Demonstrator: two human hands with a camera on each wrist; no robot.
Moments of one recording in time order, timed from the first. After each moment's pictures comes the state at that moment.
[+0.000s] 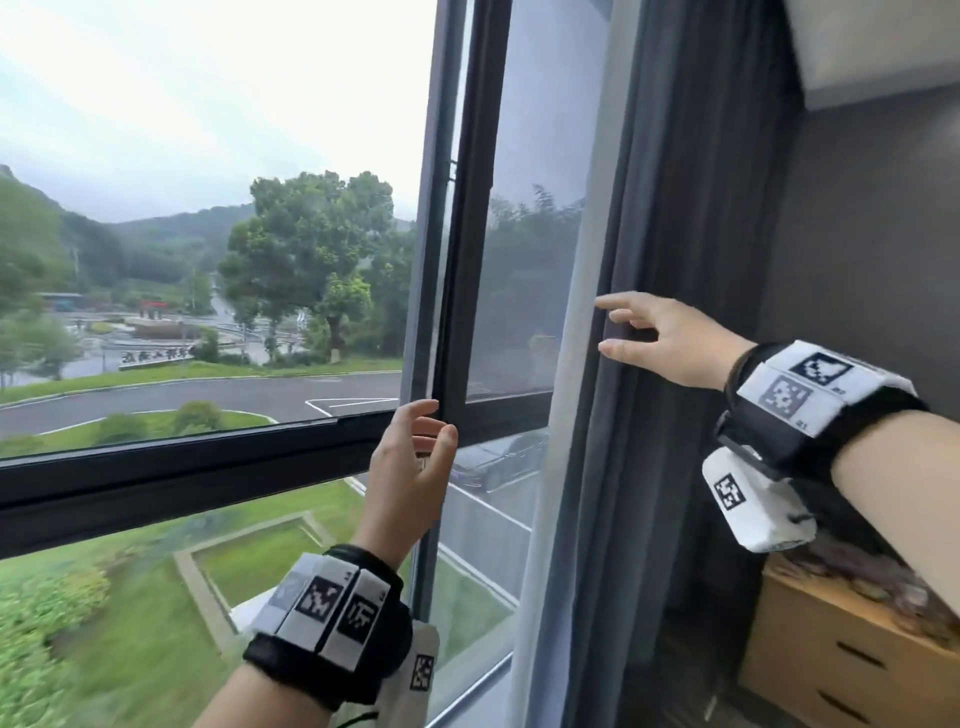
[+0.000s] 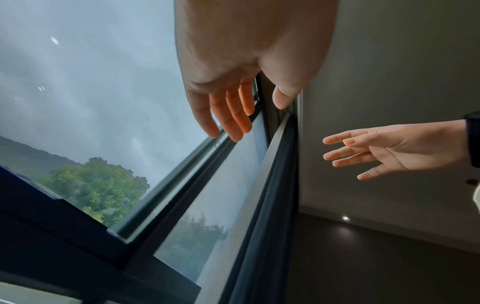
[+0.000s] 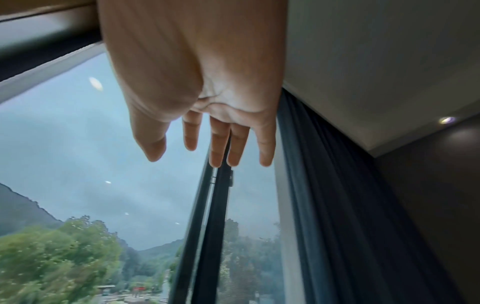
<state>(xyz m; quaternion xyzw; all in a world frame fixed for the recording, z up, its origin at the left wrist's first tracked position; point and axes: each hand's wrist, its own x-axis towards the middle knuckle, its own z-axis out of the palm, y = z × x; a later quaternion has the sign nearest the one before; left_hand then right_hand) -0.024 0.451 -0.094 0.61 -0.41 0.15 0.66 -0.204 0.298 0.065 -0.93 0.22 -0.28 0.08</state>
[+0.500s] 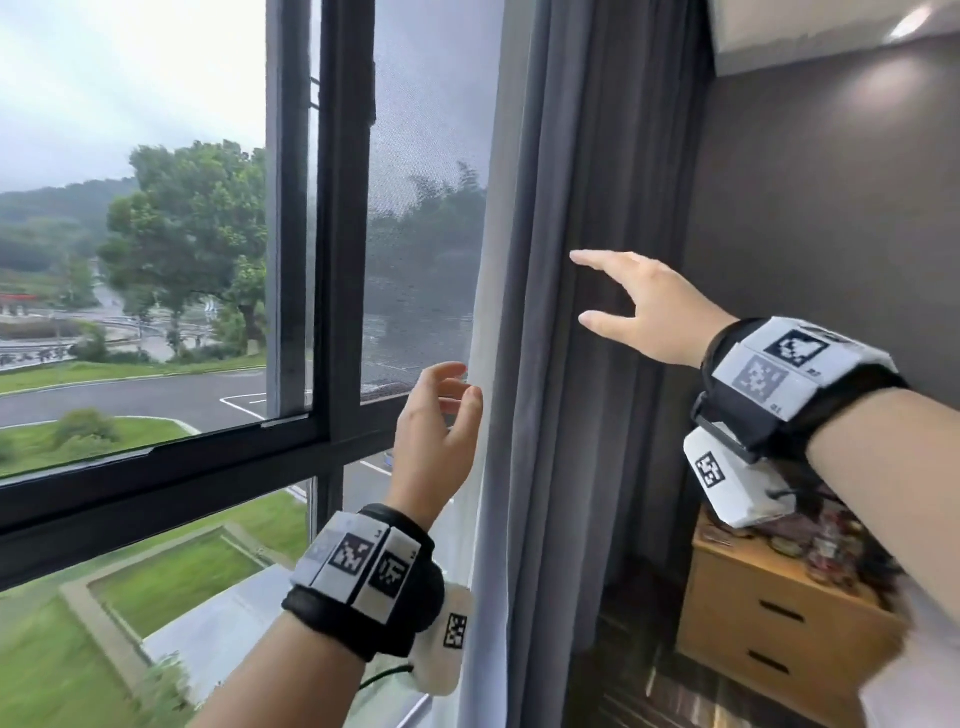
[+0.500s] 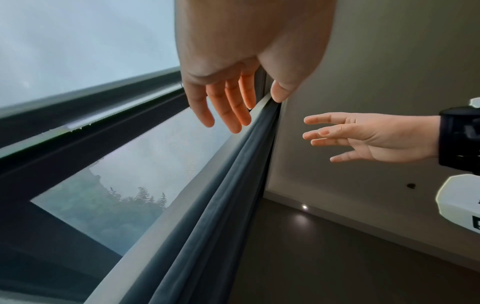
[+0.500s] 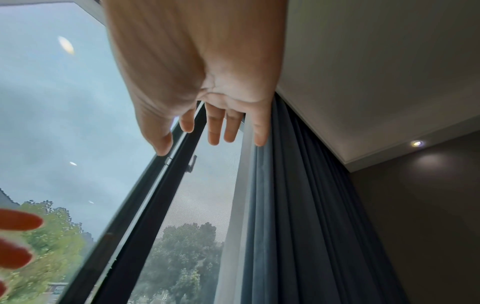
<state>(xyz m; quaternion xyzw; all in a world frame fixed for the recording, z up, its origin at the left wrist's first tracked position) -0.011 0.231 -0.078 0.53 -0.48 0.10 0.69 -0.186 0.139 0.061 -0.92 0.23 -0.32 -0.04</state>
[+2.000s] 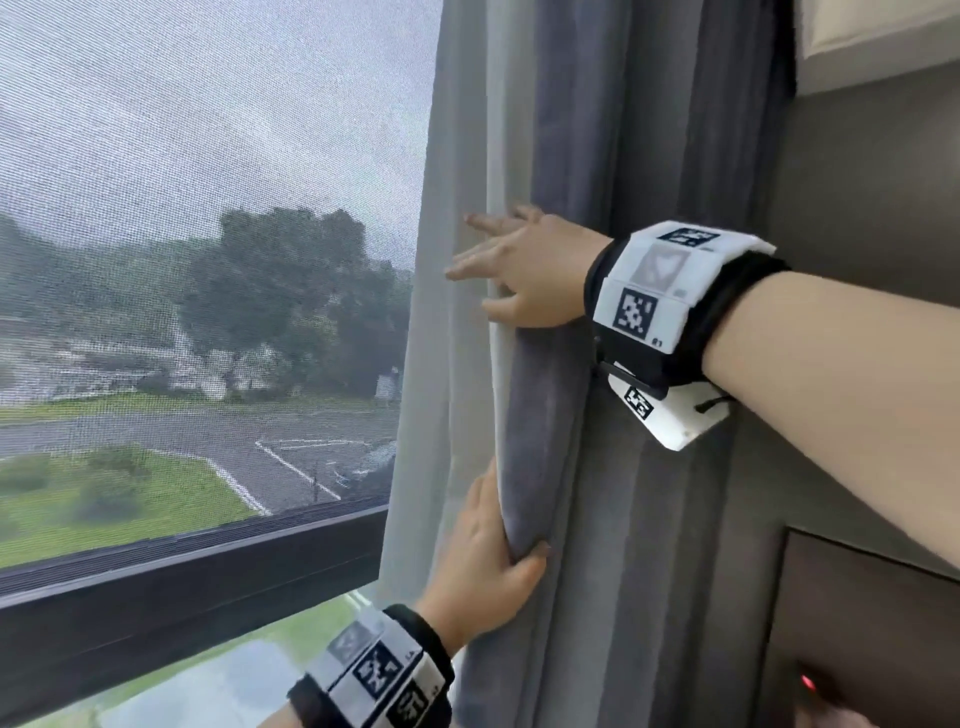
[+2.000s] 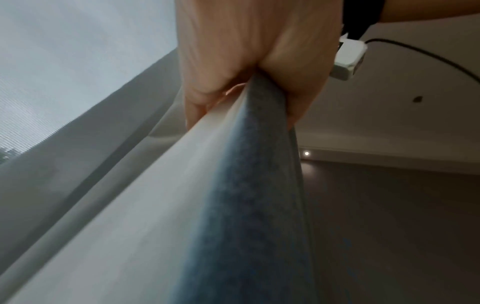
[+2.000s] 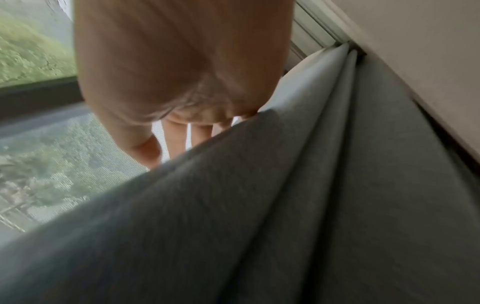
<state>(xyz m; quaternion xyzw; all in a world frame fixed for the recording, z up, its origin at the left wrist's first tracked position) 0.082 -0.302 -0.085 0.58 -0.59 0.09 0.56 0.013 -0.313 0.166 -0.91 0.11 -0.15 -0.38</state>
